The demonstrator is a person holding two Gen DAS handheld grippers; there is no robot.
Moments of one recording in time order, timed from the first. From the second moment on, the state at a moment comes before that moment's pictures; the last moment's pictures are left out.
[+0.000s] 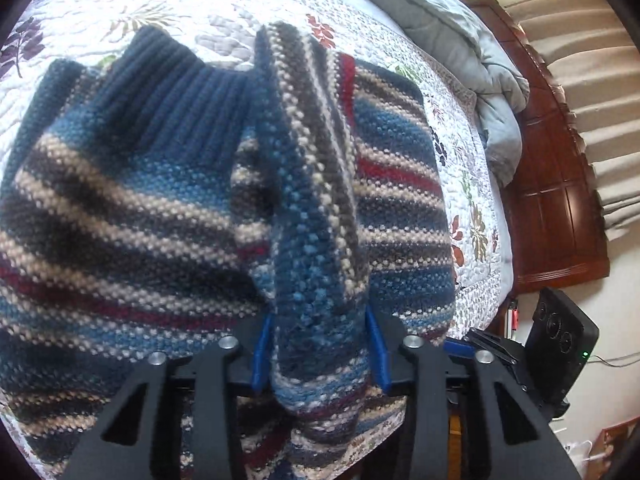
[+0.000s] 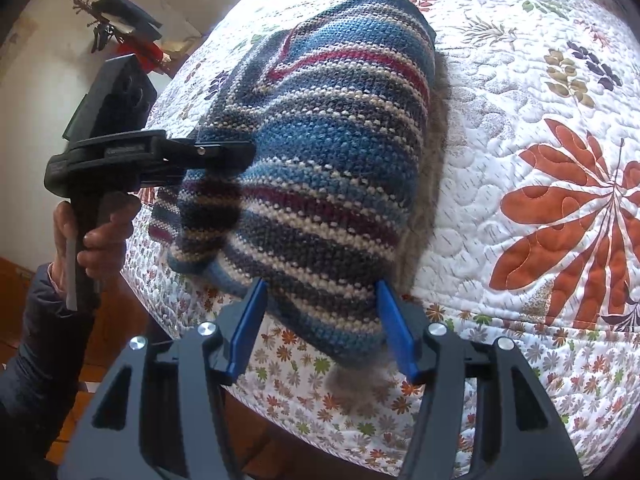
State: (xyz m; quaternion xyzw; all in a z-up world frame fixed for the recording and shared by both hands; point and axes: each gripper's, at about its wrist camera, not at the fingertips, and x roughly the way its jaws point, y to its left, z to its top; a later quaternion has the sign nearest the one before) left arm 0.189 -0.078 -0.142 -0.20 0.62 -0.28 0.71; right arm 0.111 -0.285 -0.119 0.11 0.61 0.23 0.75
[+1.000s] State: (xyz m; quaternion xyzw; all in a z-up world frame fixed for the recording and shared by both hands) left arm 0.180 0.082 -0.126 -0.26 0.57 -0.15 0.77; right arm 0.110 -0.266 -0.099 0.10 0.60 0.25 0.75
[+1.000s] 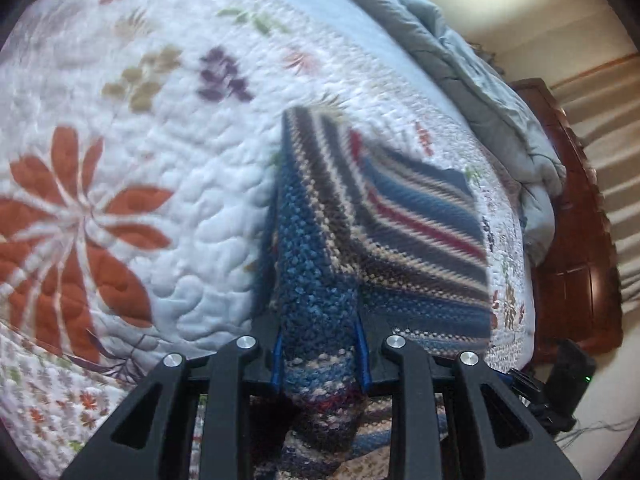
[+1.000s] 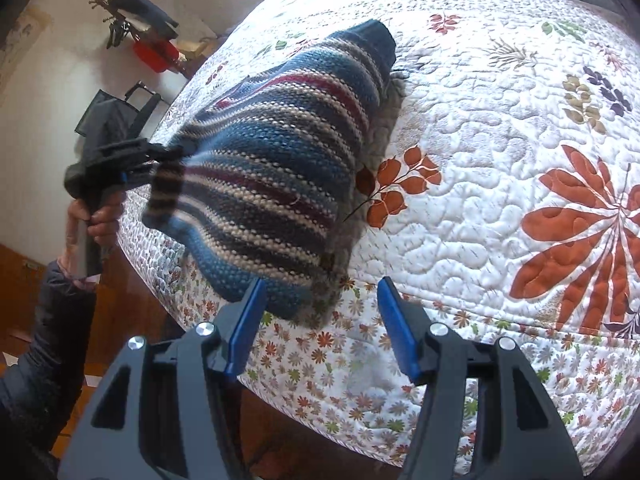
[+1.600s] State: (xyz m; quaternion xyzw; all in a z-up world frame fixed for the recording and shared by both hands) left arm 0.112 0.071 -0.104 -0.19 0.57 -0.15 0.79; right arm 0.119 -0.225 -0.103 0.11 0.63 0.27 0.72
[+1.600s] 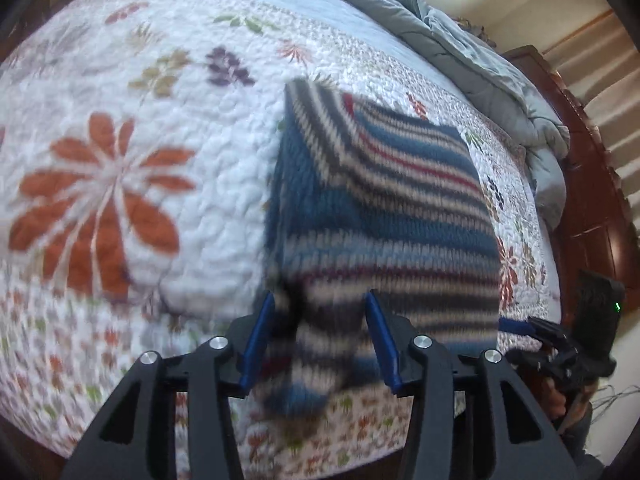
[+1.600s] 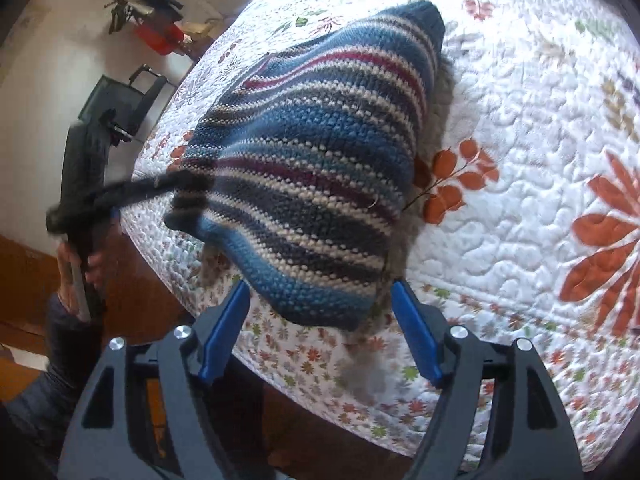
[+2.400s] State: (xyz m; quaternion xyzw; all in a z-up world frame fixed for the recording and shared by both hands) left arm 0.098 0.062 -0.149 -0.17 0.59 -0.15 0.77; right arm 0.112 -0.227 -0.159 0.11 0.69 0.22 0.68
